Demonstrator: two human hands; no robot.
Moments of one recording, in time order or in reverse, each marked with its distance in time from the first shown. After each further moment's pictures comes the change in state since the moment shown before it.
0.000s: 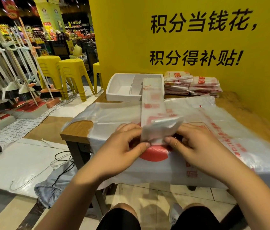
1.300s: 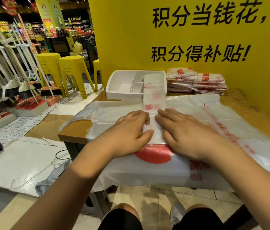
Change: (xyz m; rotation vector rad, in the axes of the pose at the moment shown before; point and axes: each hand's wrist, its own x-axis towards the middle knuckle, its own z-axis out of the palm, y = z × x) left_hand 0.055 -0.014 -0.004 0.414 -0.226 -0.086; right_hand 0.050 0.002 0.008 -0.471 -0.294 0.058
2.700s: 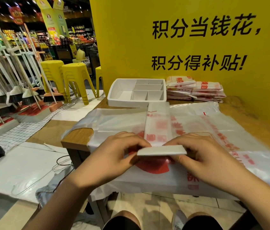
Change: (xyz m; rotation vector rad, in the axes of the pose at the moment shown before) left_hand -0.055 -0.002 -0.003 -0.337 0.220 0.219; right_hand -0.052 0.010 0.008 0.536 0.257 -0.132
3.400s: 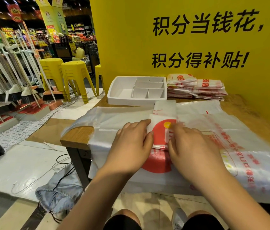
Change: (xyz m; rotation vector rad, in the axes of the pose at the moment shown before) left_hand 0.033 0.017 0.035 0.218 0.199 -0.313; right_hand 0.023 -0.041 0.024 -0.596 0.095 0.385
